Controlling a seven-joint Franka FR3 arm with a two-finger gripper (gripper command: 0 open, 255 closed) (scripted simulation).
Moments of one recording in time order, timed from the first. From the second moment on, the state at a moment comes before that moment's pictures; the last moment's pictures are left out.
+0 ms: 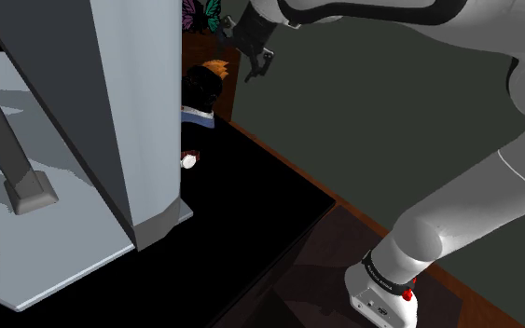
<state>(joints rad) -0.17 -0.19 0.45 -1.88 0.06 2.13 1.22</state>
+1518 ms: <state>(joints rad) -0.19 -0.07 0.49 -1.85 -0.04 2.27 1.41</state>
